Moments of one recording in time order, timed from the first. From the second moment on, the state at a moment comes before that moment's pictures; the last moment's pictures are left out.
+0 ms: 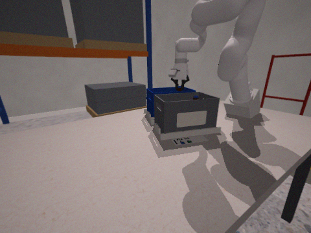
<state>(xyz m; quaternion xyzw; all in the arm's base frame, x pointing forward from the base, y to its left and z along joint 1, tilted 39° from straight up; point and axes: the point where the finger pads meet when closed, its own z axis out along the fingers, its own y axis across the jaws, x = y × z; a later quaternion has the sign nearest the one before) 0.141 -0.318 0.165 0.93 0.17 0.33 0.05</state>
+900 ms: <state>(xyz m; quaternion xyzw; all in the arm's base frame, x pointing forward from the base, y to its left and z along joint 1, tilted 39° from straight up) 0.117 -0.319 0.196 0.93 0.17 0.33 0.04</state>
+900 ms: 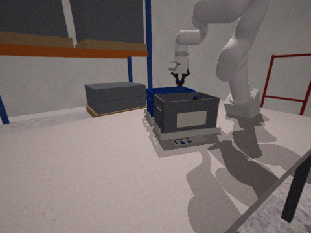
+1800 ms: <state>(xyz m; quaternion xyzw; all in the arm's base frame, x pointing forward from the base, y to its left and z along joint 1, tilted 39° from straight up) 0.092 -0.320 0.228 0.93 0.17 0.33 0.05</state>
